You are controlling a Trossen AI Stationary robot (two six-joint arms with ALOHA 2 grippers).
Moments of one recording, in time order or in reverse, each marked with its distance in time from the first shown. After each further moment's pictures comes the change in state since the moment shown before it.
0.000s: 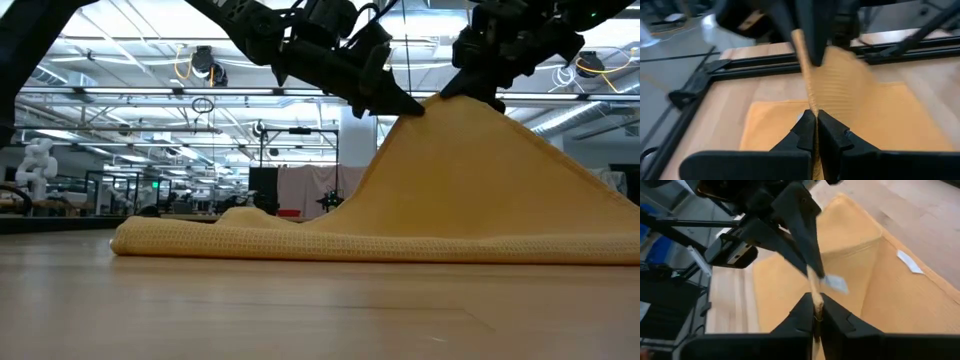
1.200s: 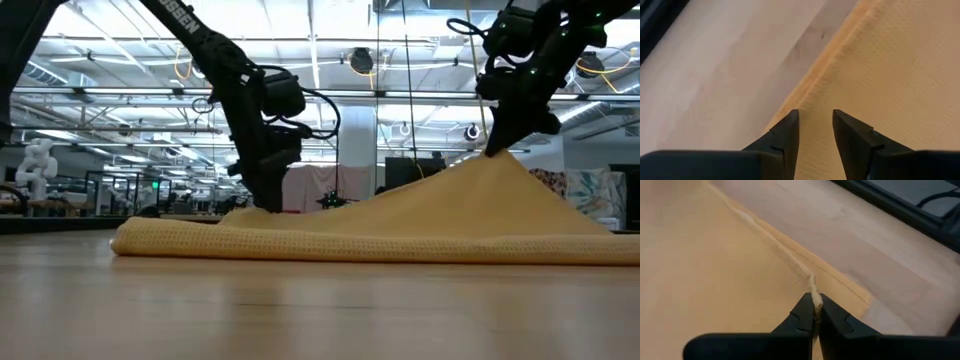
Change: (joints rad) left arm 0.239 -0.147 -0.269 -0.635 -0.276 -0.344; right arm -0.082 -0.033 0.000 -0.347 0.587 -0.039
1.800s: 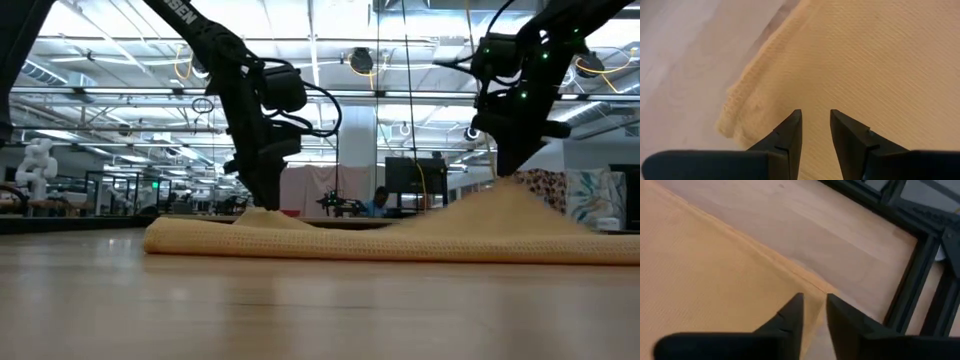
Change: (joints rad) left arm -0.052 -0.021 0.004 -0.067 0.031 -0.075; right arm -0.012 0.129 0.000 -0.042 0.233 0.063
